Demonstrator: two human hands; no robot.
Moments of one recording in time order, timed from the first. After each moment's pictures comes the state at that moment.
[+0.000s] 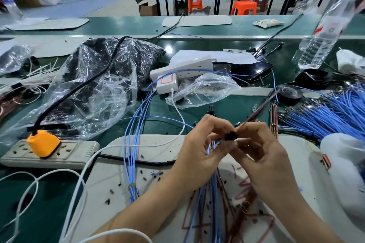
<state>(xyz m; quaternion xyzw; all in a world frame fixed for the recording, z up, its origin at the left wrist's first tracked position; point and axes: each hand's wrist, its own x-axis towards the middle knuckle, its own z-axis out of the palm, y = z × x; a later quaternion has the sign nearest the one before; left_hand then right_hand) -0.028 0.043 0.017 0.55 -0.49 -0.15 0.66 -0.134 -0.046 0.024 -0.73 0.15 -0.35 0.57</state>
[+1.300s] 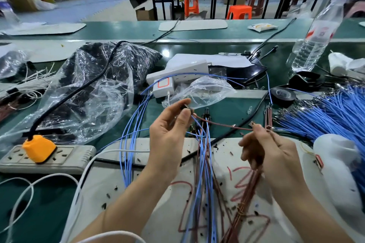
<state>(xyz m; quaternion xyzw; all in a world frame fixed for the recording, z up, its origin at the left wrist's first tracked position) -0.002 0.045 0.027 0.45 -0.21 -0.19 0.85 -0.138 -0.064 0.030 -0.63 0.29 -0.33 0.64</state>
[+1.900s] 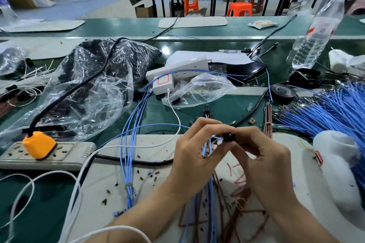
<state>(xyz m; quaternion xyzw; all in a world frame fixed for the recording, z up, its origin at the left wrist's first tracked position) -0.037 0.045 0.020 0.60 -0.51 0.08 0.60 -0.137 -0.049 0.020 -0.80 0.15 -0.44 0.38</state>
